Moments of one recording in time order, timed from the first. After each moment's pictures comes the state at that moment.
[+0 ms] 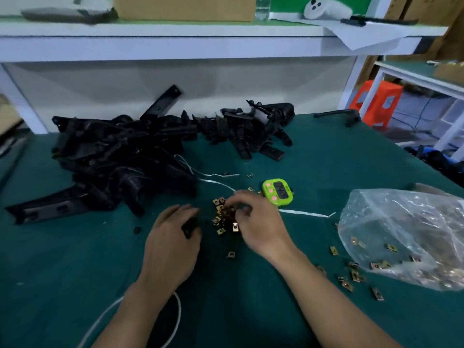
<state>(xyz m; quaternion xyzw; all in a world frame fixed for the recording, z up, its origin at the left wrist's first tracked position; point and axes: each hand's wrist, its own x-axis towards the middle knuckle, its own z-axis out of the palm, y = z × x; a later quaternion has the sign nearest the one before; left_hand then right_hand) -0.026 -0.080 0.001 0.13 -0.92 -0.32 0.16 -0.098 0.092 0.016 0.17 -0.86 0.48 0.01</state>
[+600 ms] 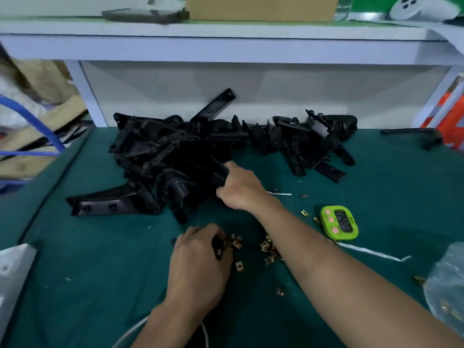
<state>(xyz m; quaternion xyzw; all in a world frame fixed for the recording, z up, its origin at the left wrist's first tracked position) -0.023 -0.108 -0.005 0.15 -0.93 -0.28 0.20 -0.203 -0.058 0.038 0.24 -0.92 0.26 -0.13</state>
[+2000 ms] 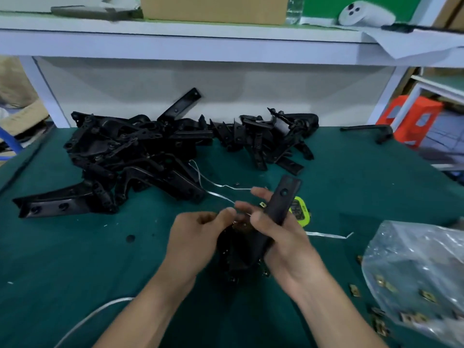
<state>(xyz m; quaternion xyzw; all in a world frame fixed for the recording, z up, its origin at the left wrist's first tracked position) -0.061 -0.047 0.023 0.19 -0.74 -0.64 0.11 -0.105 0.106 0.023 0.09 -0.47 0.85 -0.23</state>
